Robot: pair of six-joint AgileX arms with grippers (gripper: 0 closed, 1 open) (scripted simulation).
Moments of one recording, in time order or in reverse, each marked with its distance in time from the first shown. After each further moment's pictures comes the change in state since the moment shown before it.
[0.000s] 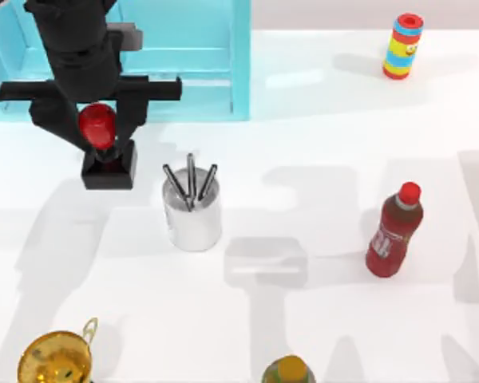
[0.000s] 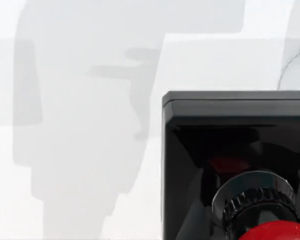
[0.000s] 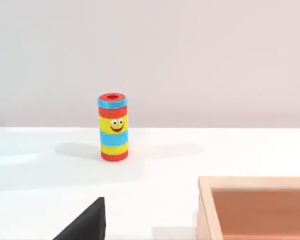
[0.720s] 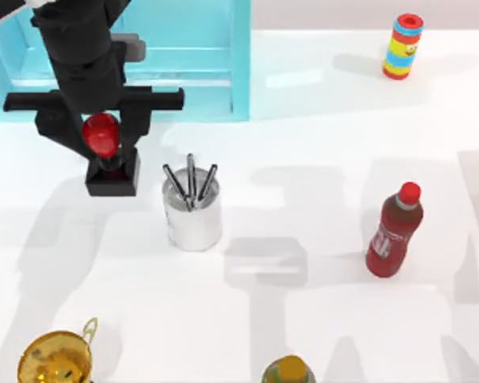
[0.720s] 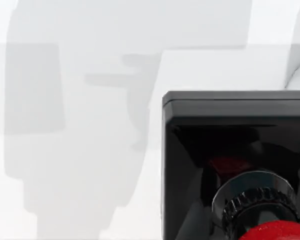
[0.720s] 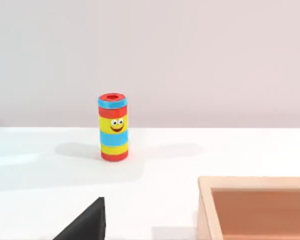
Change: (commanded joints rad) left arm -0.005 0.000 -0.057 0.059 0.000 -0.001; right arm 0.000 0.000 0.000 0.000 0.000 0.000
